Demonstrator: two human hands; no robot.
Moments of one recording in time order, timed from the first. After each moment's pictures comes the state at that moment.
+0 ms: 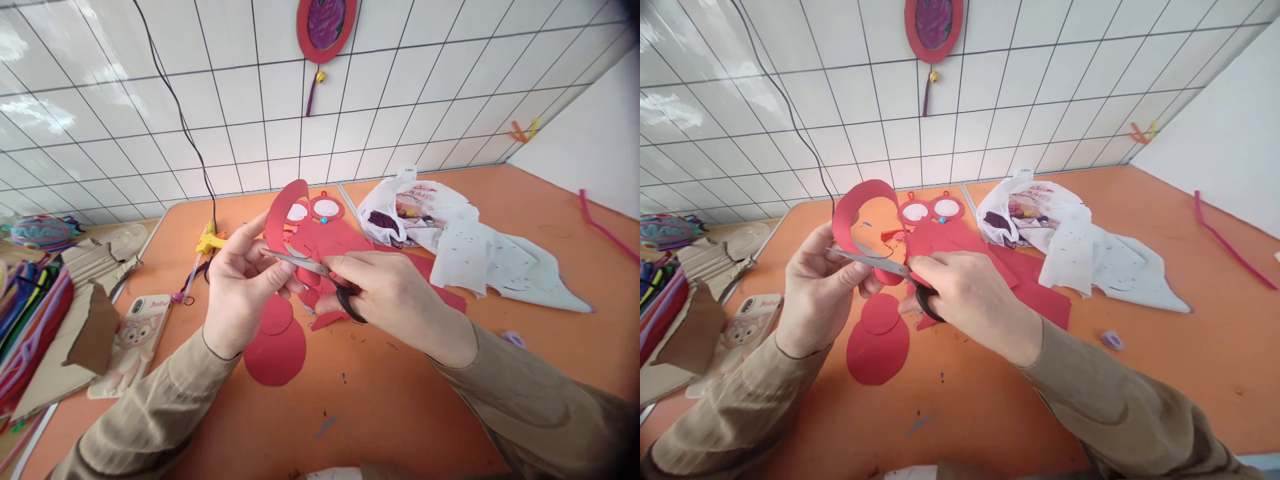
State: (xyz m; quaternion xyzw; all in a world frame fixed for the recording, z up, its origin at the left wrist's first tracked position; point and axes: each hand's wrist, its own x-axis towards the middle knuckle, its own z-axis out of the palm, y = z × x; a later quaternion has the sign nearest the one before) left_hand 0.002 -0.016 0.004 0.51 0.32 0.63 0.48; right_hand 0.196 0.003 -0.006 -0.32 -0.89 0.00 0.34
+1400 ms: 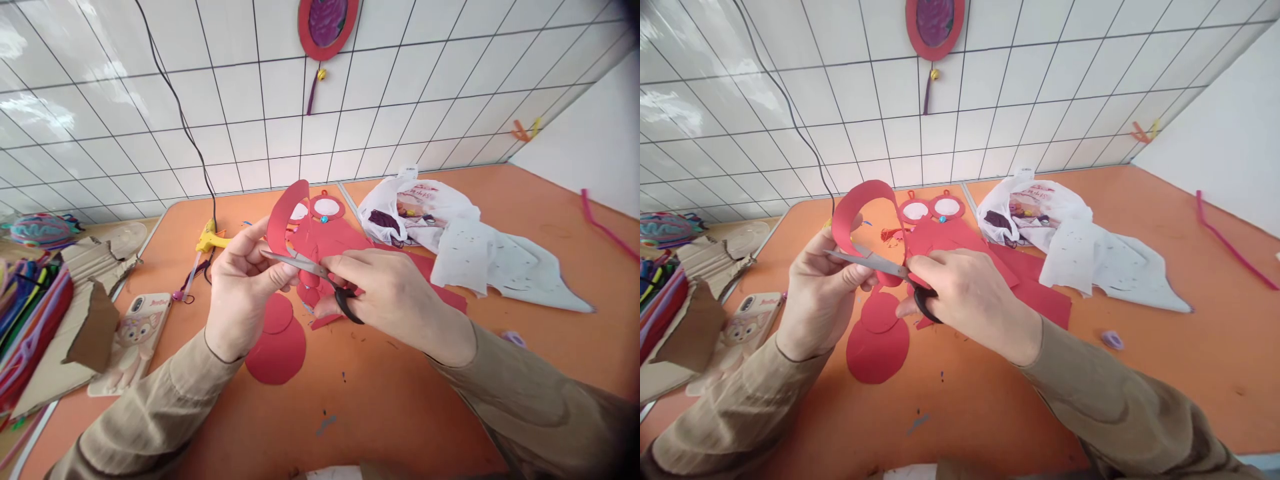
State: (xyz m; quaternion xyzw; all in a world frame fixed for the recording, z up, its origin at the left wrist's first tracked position) left_hand 0.006 -0.018 0.004 0.47 0.35 0.65 0.49; right_hand 0.195 0.002 -0.003 -0.34 -0.89 0.00 0.30
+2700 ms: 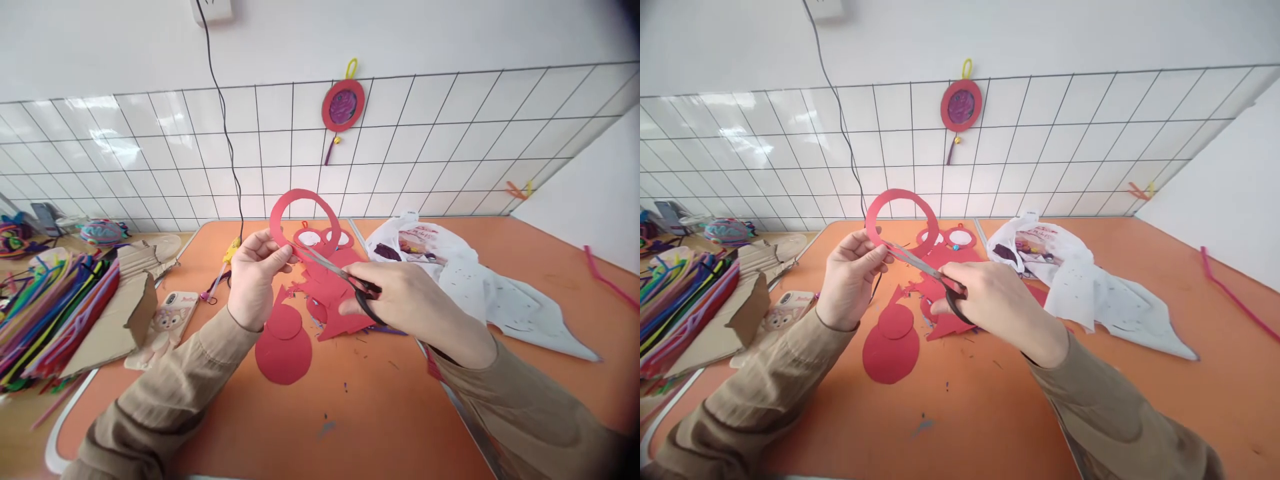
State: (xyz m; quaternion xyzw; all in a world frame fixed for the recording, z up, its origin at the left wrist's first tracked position) left_hand -0.002 -0.017 0.014 0.39 0.34 0.72 0.46; right_hand 0.208 -0.001 0.018 -0.40 -0.88 0.04 0.24
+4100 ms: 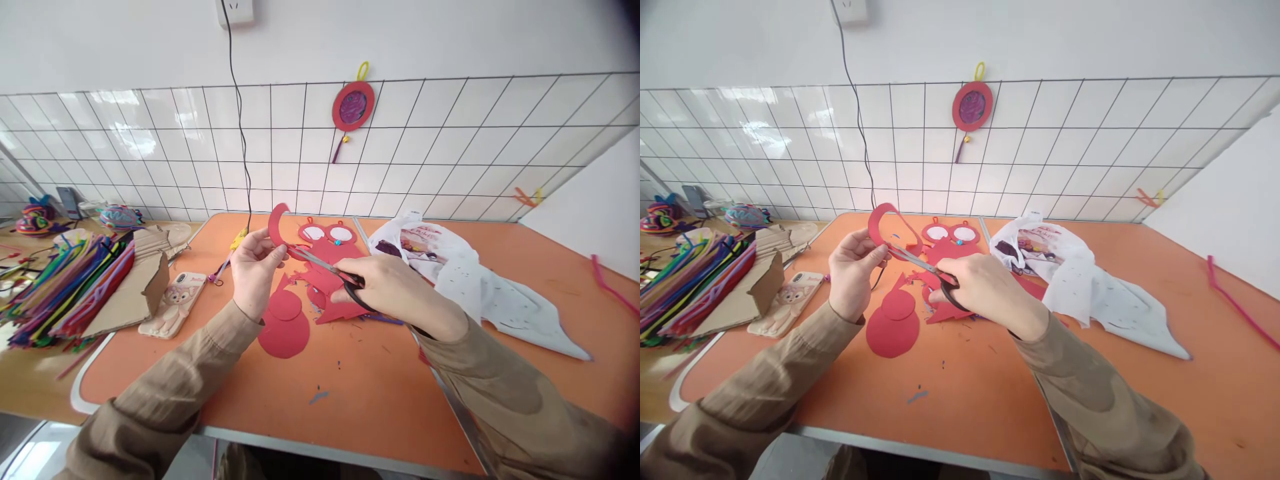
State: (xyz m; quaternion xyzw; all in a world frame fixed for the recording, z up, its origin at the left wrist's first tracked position) left_hand -0.008 -0.028 -0.019 0.43 0.38 0.75 0.31; right_hand 0.203 -0.002 0.015 -0.41 -0.90 0.06 0.15
